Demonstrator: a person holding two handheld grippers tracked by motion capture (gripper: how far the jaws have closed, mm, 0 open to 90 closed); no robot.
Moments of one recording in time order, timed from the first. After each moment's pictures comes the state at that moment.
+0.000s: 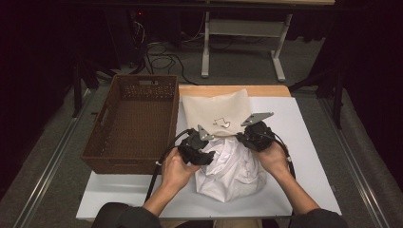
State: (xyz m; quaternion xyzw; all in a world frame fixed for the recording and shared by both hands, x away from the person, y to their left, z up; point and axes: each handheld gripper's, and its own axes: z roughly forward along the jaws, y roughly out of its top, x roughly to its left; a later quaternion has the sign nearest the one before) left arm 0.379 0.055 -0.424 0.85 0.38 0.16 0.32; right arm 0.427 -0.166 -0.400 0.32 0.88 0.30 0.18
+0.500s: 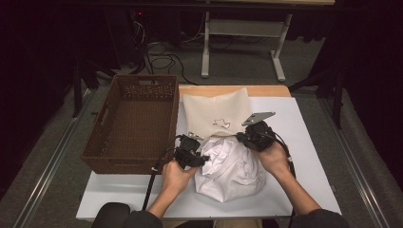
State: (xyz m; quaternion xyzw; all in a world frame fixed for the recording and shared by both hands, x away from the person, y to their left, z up) left arm 0.395 0.068 -0.462 0.82 0.43 0.04 0.37; right arm 0.425 -0.166 -0.397 0.32 0.88 0.31 0.17
